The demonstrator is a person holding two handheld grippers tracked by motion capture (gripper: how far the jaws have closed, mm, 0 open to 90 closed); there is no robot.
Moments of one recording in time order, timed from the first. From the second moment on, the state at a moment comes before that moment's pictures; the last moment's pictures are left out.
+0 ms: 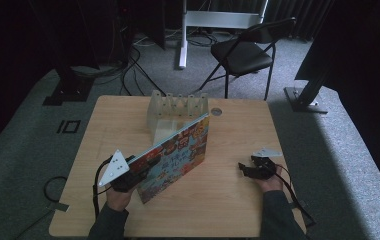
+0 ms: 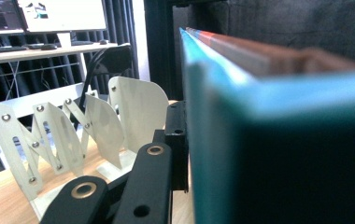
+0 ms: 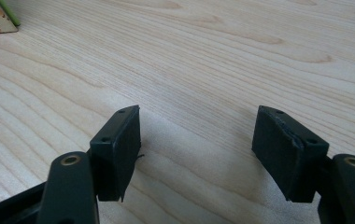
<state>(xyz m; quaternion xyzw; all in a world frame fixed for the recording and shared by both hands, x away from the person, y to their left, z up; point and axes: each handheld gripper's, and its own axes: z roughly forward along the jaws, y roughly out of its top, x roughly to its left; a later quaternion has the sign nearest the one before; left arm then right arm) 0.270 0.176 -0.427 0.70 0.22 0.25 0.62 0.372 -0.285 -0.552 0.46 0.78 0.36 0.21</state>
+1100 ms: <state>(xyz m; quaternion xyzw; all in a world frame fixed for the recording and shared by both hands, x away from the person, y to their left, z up) 0.272 0.195 -0.426 0.69 0.26 0.26 0.62 0.372 -0.285 -0.552 0.46 0.78 0.36 0.21</state>
